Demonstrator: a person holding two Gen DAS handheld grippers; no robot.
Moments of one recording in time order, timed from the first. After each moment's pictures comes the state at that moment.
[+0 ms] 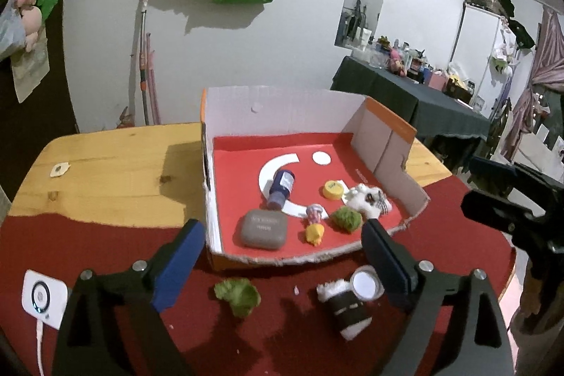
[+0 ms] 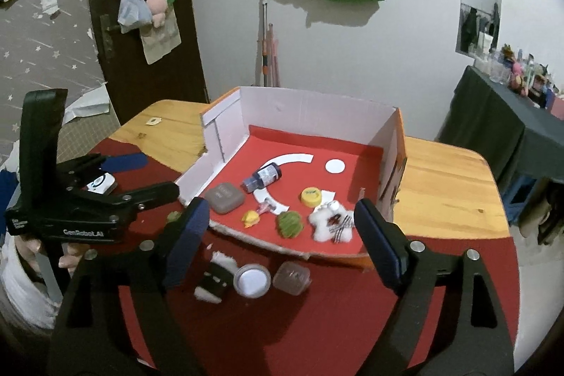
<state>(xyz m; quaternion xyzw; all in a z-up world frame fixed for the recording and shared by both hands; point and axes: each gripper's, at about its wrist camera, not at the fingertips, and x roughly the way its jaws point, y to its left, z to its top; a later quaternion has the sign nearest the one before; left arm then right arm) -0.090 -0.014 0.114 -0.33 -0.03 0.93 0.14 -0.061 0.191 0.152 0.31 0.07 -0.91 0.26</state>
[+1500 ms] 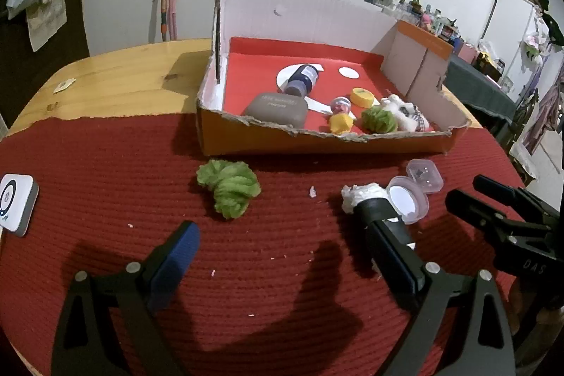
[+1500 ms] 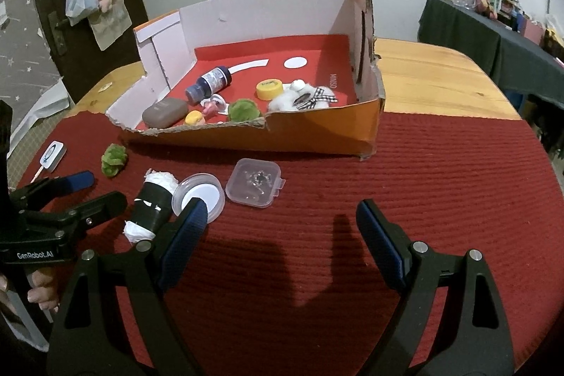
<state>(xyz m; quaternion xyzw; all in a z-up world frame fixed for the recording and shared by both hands) -0.071 -0.003 0.025 -0.42 -0.04 0.90 0.09 -0.071 0.206 0.035 0.39 0.01 -0.90 0.17</state>
